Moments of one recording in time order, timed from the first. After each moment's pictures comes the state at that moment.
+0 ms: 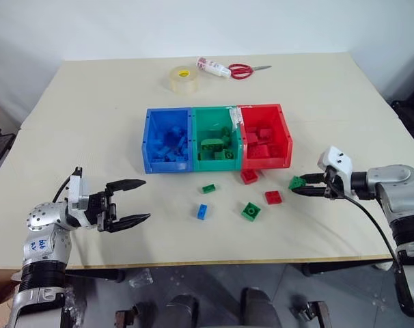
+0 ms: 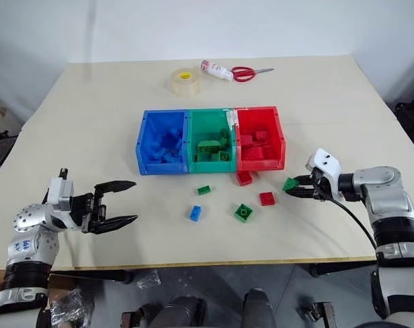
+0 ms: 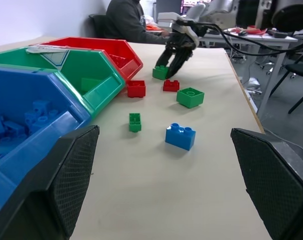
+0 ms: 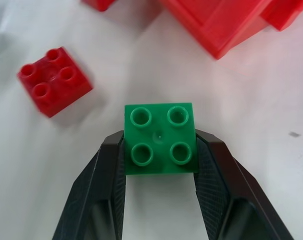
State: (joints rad) left arm -0.35 0.60 0.23 0.40 -0.57 -0.11 -1.50; right arm -0.60 -0.83 0.03 0.50 0.16 0.22 1.29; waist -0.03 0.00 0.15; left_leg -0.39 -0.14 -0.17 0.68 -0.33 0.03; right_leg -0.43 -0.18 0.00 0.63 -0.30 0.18
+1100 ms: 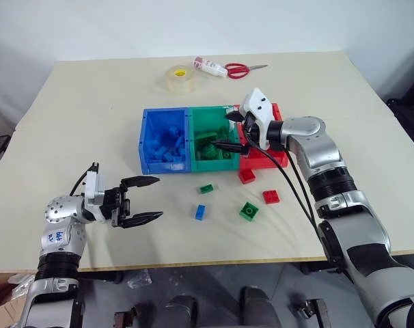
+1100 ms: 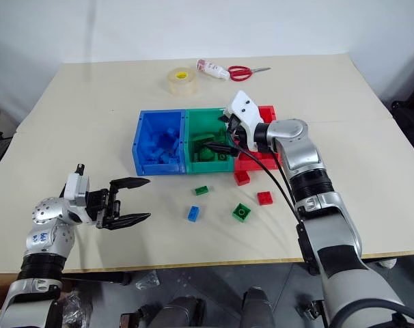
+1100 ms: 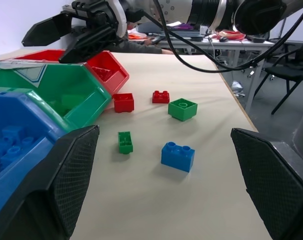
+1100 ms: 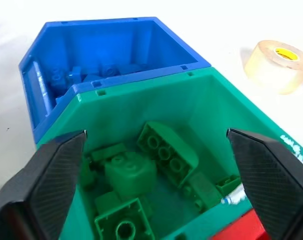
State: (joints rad) left arm -0.39 0.55 0.18 0.39 -0.57 -0.13 -1.50; right arm -1.05 -0.41 0.15 0.60 0.11 0.18 1.04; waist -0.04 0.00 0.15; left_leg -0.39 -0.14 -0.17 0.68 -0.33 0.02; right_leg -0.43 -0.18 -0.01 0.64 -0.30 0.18
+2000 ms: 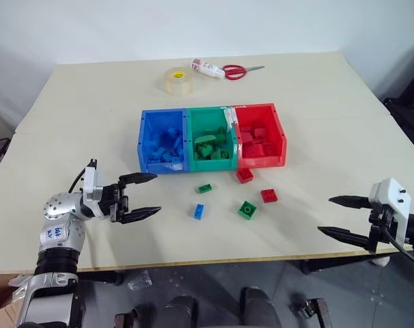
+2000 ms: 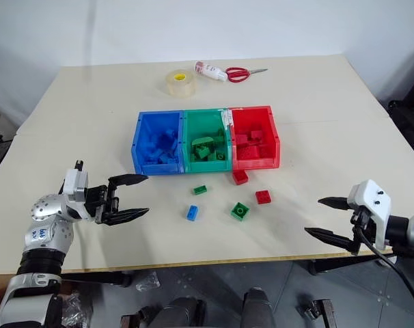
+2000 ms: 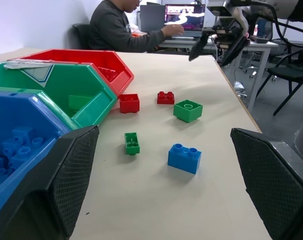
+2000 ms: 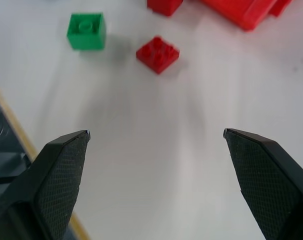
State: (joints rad) left arm -0.43 0.56 0.18 0.46 -0.57 -0.13 -1.50; right arm 0.02 -0.93 -0.40 -0.24 0.43 0.48 1.20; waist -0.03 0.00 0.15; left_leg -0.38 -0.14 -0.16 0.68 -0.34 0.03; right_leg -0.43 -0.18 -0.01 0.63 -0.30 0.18
